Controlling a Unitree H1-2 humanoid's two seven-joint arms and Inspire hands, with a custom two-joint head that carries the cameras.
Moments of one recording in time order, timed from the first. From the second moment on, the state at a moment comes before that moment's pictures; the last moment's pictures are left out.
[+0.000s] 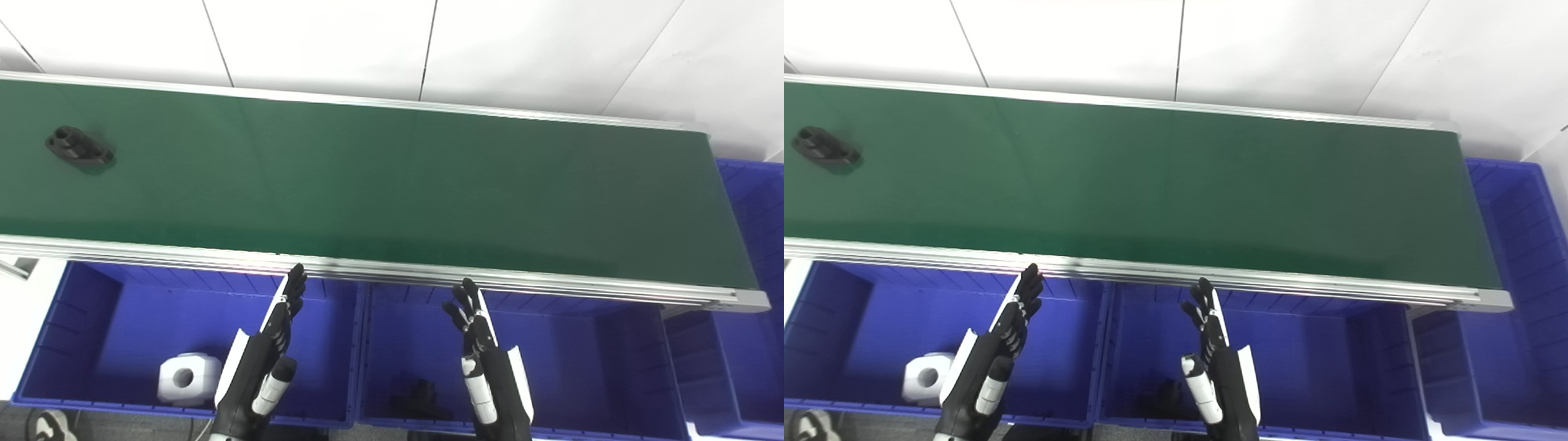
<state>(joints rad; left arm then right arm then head) 0.69 0.06 -0.27 -0.29 0.10 -0.26 -0.08 0.68 0.03 0.37 -0.21 -0.17 -0.27 -0.06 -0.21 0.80</state>
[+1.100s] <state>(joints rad) 0.69 -0.02 -0.23 -0.27 0.05 -0.27 -0.03 0.68 0.04 0.35 -0.17 -0.16 -0.33 -0.08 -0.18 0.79</state>
